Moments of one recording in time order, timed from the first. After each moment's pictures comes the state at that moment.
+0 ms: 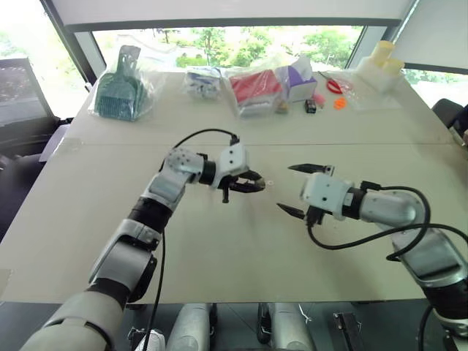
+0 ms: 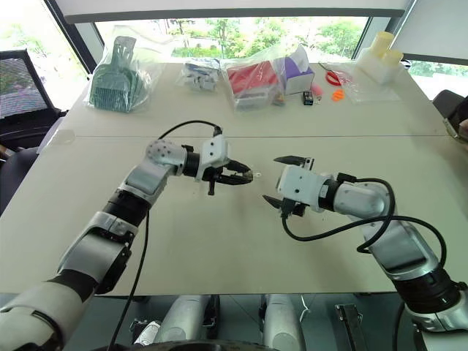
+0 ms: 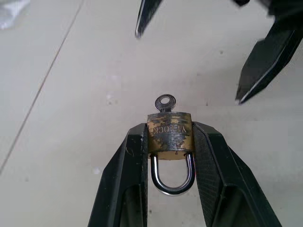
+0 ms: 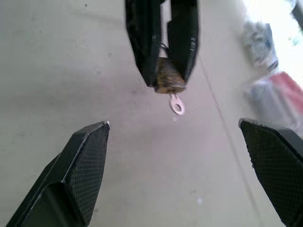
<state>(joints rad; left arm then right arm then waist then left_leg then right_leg) -0.94 0.30 -0.30 0.54 -0.09 0.04 -1.27 -0.31 -0.83 0.21 -0.36 -0.11 0.11 0.69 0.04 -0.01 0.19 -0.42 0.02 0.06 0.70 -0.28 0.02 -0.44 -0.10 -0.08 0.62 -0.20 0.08</state>
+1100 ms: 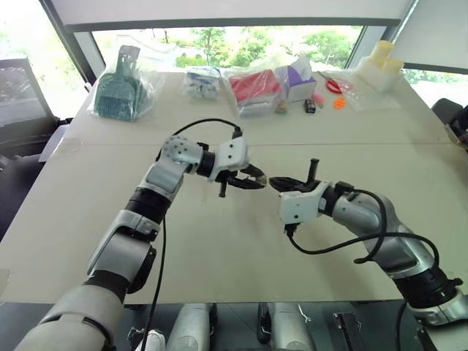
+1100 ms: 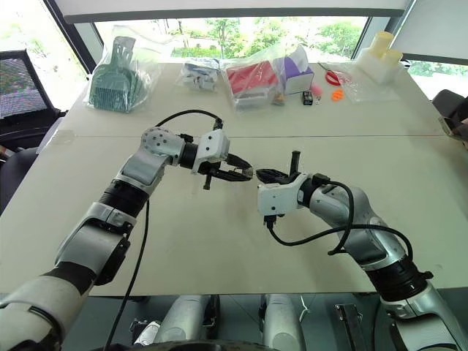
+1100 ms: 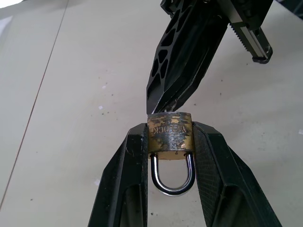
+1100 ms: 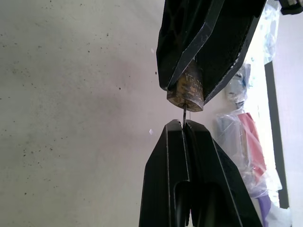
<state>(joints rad) -0.95 0.31 -0.30 0.57 -0.04 -0.10 -1.31 -0.35 -0.72 0.25 -0.27 -0.42 -0.07 0.68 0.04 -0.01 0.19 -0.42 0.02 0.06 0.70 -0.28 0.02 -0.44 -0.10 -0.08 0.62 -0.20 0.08</state>
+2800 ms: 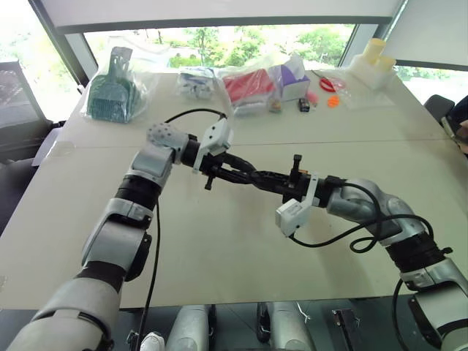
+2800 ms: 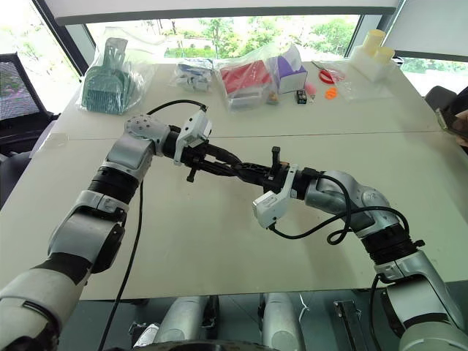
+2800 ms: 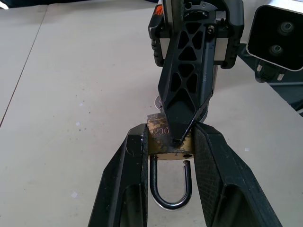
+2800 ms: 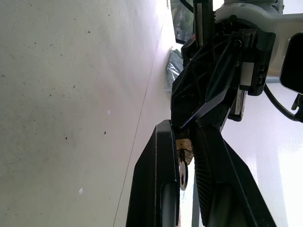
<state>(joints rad) -1.03 0.34 -0.22 0.66 -0.18 0.08 -1.55 -0.56 -0.73 0.30 0.11 -0.59 -0.80 0.38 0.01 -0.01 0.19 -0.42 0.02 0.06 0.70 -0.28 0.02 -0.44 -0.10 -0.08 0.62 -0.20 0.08</state>
